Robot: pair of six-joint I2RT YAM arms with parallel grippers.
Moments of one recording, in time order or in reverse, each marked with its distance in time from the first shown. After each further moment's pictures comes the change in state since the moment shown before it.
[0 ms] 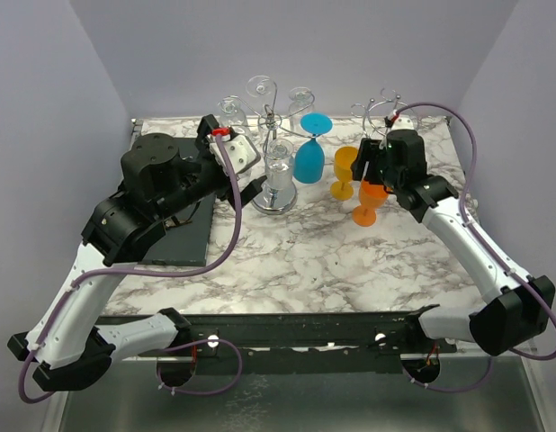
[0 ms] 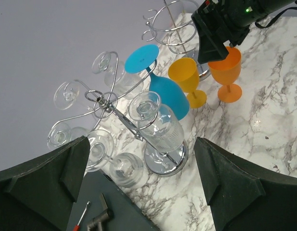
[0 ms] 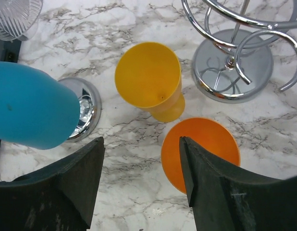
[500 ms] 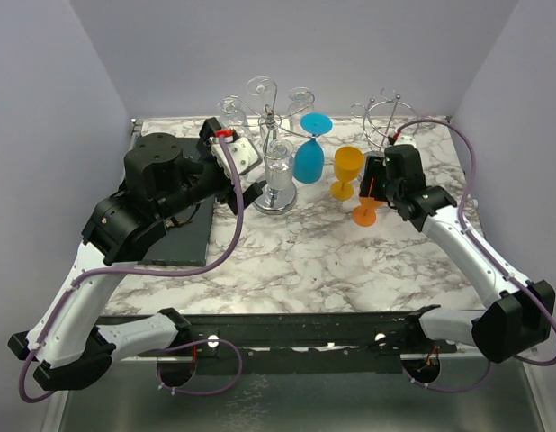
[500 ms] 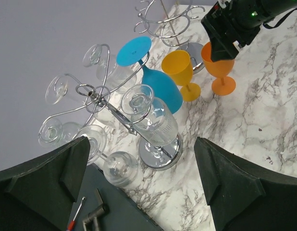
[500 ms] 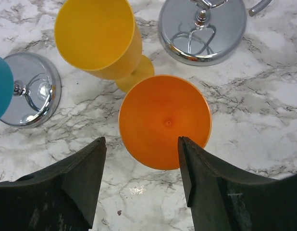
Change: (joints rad) left arm 0.000 0.010 0.012 -0.057 0.021 -0.009; right arm -0.011 -0.015 -0.119 -0.061 0.080 0.015
